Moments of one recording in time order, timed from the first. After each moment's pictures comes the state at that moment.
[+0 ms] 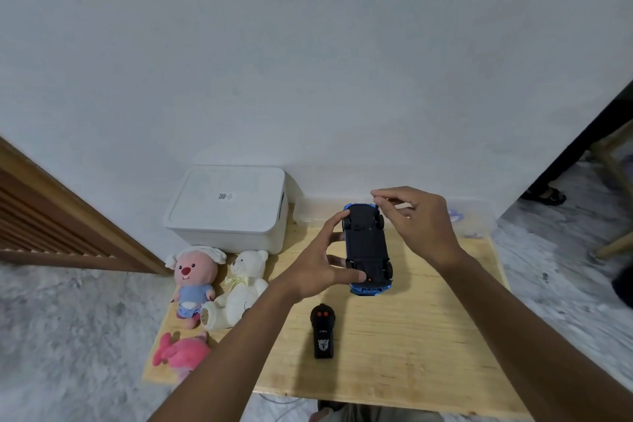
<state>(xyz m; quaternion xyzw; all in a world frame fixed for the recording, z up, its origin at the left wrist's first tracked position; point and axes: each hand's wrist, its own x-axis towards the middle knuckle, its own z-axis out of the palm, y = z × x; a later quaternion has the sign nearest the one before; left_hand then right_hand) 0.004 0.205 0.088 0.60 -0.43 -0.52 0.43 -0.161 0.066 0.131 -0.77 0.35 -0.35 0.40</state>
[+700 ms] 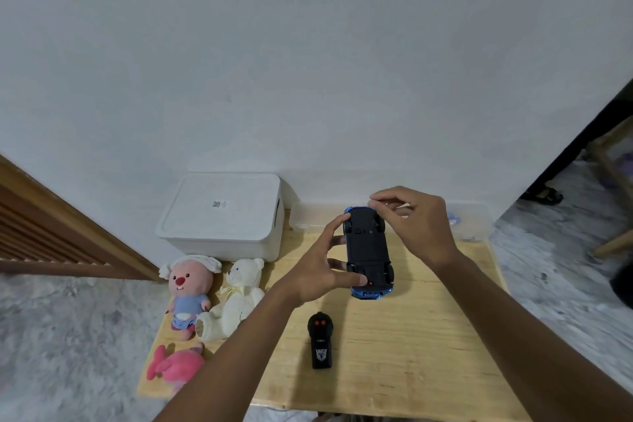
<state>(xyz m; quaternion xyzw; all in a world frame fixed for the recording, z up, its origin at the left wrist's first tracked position) 0.005 0.190 0.087 0.60 -0.43 -0.53 0.42 -0.158 0.055 0.130 -0.77 0.35 -0.37 0.39</state>
